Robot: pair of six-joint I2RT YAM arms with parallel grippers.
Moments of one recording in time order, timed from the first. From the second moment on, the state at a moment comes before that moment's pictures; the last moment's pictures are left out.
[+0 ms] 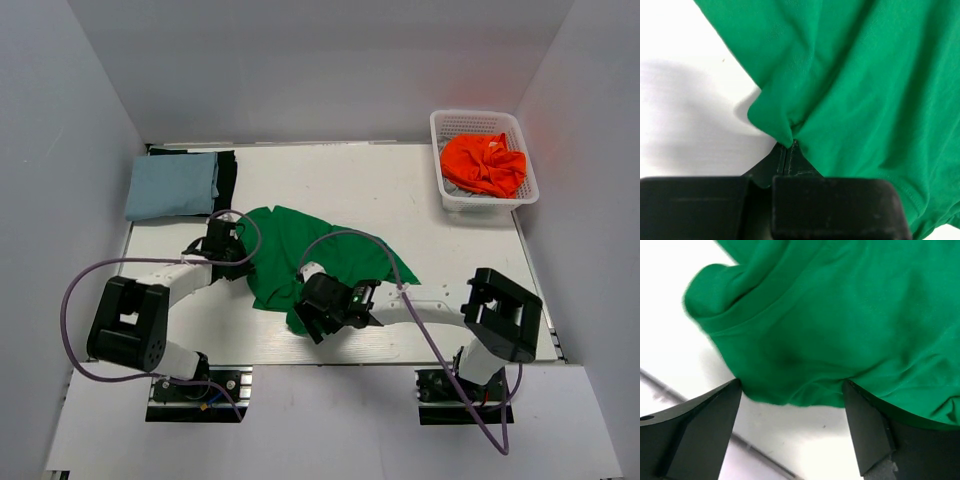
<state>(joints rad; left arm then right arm) -0.25 1.46 0.65 -0.14 0.03 -0.62 1.23 1.60 0.92 -0.37 0.15 0.43</state>
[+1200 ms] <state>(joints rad) -0.25 1.15 0.87 -0.19 0.15 -0.59 1.17 1.10 0.95 -0.59 0.77 0.43</state>
